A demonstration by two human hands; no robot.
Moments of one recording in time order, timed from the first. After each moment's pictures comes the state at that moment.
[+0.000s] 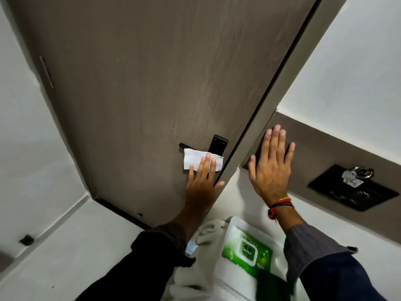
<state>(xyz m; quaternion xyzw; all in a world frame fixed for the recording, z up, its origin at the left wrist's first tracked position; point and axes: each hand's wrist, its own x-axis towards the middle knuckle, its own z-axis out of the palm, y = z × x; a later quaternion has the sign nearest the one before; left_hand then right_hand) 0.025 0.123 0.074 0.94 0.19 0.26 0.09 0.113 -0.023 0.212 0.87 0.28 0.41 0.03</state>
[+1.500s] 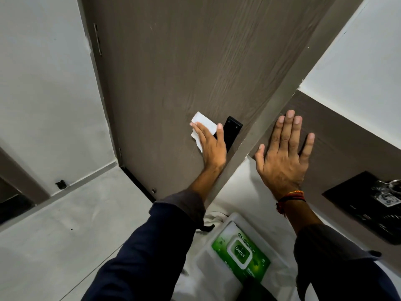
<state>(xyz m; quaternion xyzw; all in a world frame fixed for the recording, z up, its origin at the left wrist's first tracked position) 0.092 0.117 0.138 0.60 0.42 0.37 0.56 0.155 -0.030 0.195 0.78 0.36 0.52 0.04</state>
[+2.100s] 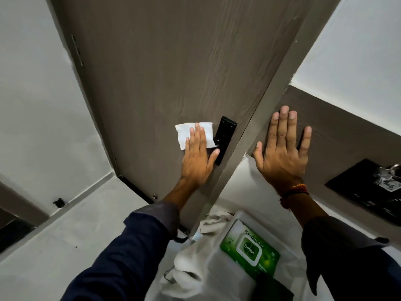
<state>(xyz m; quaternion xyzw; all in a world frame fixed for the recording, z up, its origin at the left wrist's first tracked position) 0.045 0.150 0.081 0.89 0.26 0.30 0.20 0.163 -0.032 0.188 0.77 0.35 0.54 0.05</state>
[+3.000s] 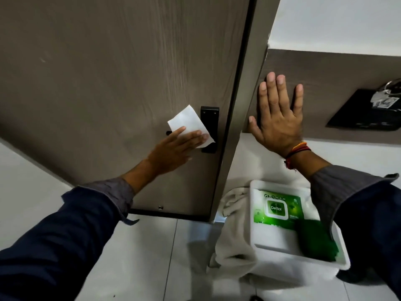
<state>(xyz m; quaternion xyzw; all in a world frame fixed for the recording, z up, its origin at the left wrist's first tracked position) 0.047 0.311 0.096 0.88 -0.33 0.27 -0.23 0.134 -0.022 0.179 0.78 0.26 0.56 0.10</state>
